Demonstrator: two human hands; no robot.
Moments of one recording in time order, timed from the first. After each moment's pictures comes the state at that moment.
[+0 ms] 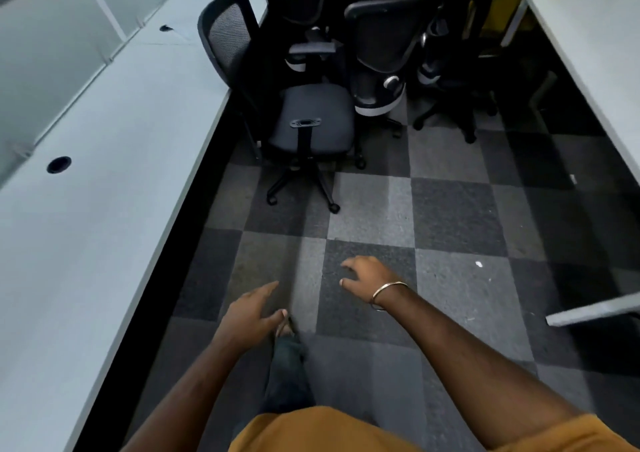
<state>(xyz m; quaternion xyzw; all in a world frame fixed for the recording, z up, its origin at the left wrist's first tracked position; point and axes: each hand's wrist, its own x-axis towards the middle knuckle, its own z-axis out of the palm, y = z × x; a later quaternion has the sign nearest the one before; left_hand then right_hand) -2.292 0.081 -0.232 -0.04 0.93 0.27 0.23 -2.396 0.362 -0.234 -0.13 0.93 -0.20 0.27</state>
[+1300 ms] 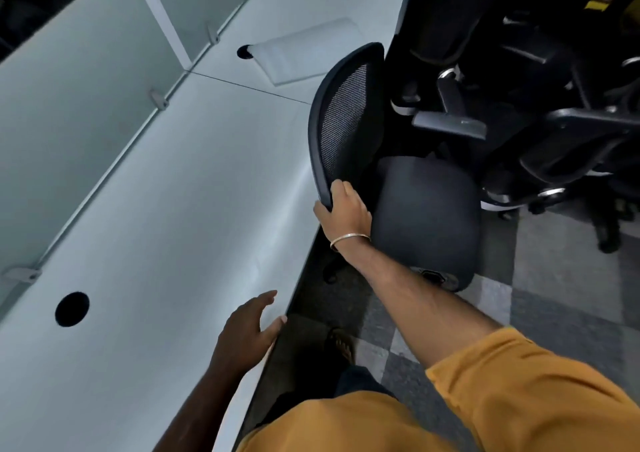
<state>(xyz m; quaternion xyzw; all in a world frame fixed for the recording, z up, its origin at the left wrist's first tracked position) -2.830 -0.255 -0.240 -0.22 0.88 0.39 0.13 -3.080 -0.114 -0.215 -0.11 0.95 -0.30 0.03</state>
